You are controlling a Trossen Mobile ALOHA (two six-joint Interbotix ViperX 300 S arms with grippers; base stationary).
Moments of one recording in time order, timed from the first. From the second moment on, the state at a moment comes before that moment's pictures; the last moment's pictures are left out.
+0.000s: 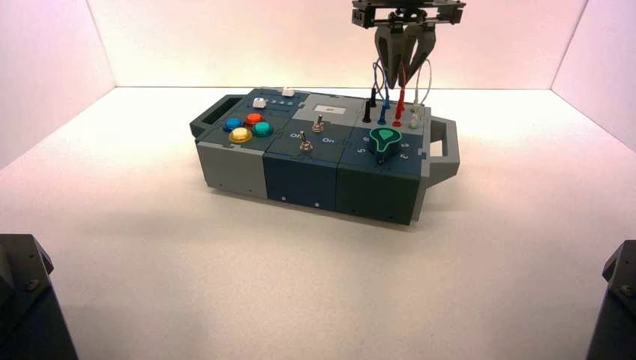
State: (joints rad) left arm -0.09 -1.07 1.20 -0.18 0.18 0.14; right arm 0.44 0.26 0.21 0.00 1.10 0.10
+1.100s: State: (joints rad) left arm -0.09 -1.08 1.20 -0.18 0.18 0.14; right arm 0.46 0.22 0.21 0.00 1.17 0.12
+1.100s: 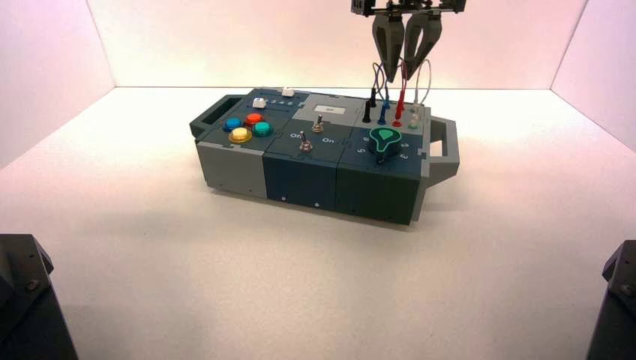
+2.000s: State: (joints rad) left arm -0.09 -1.08 1.20 -0.18 0.18 0.13; right arm 0.47 0.18 0.27 0.00 1.18 0.13
